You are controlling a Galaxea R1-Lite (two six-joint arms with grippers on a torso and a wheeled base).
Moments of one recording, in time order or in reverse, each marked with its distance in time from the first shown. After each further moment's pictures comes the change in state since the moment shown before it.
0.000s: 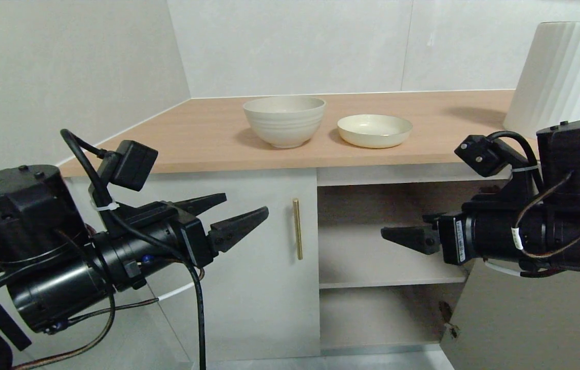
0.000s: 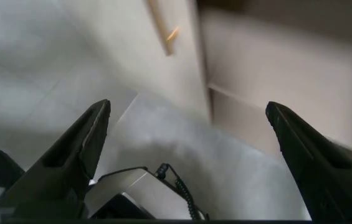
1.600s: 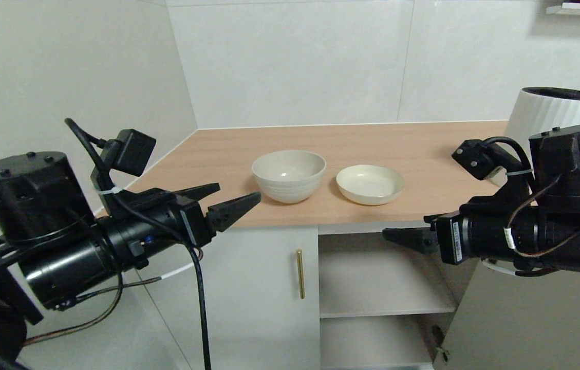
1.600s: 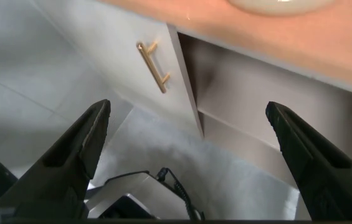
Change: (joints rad) left arm 0.063 0.051 -0.068 0.010 -0.005 -0.005; right arm -0.028 0.023 0.014 -0.027 0.001 -0.016
